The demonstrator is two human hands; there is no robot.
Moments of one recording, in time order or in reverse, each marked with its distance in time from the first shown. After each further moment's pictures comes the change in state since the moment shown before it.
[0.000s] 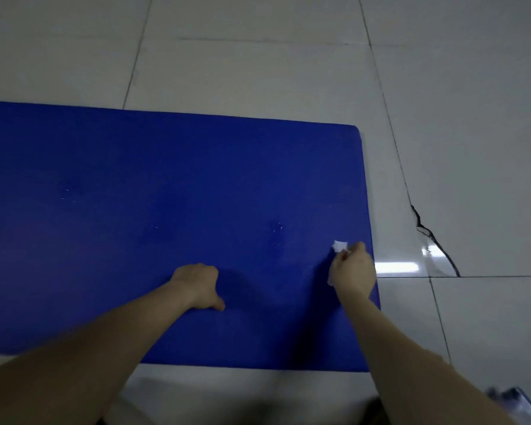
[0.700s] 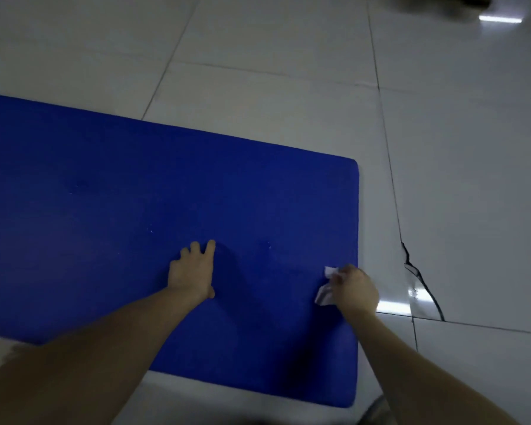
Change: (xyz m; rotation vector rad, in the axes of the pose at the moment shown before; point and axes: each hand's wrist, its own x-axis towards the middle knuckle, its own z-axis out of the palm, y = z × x) left_hand 0.009 0.040 -0.010 -0.026 0.346 -0.262; right_hand 0.044 0.021 -0.040 -0.249 -0.204 -0.225
